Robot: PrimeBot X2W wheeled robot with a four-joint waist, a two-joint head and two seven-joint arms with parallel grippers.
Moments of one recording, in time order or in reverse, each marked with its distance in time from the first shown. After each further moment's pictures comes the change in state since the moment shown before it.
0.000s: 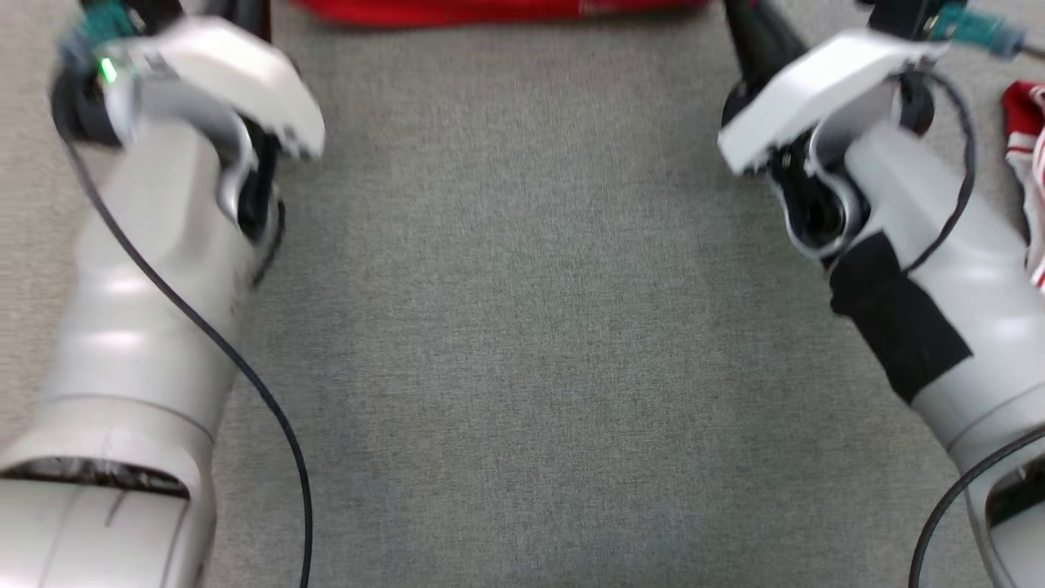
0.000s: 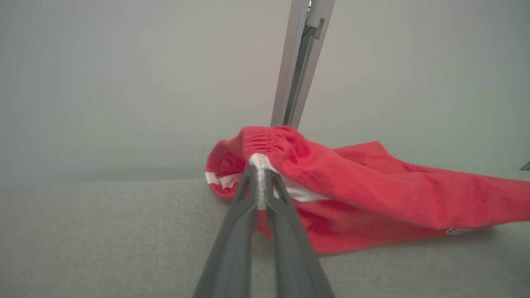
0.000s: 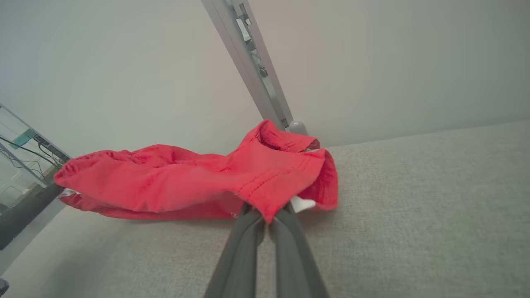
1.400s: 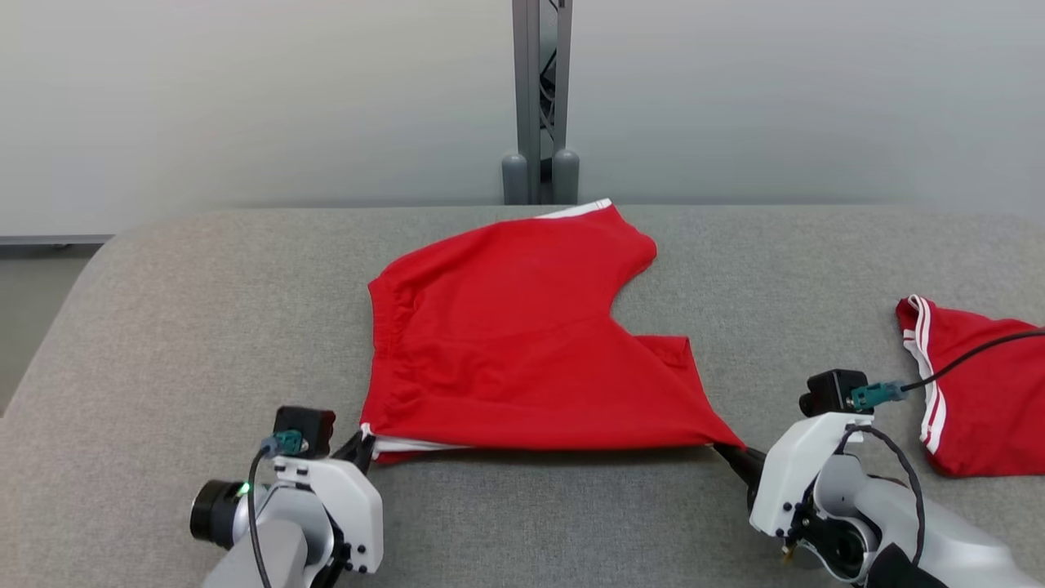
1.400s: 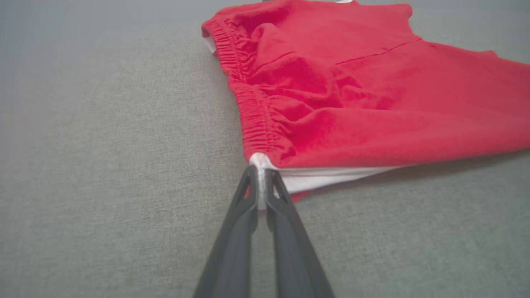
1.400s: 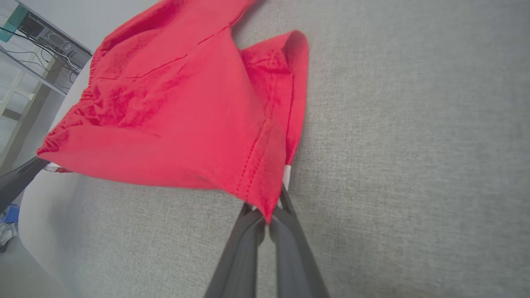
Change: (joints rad) left arm 0.588 -0.022 -0.256 0.104 -0.038 -0.041 0.058; right arm 0.522 -0.159 0.378 -0.052 0.381 0.000 0.276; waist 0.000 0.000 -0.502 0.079
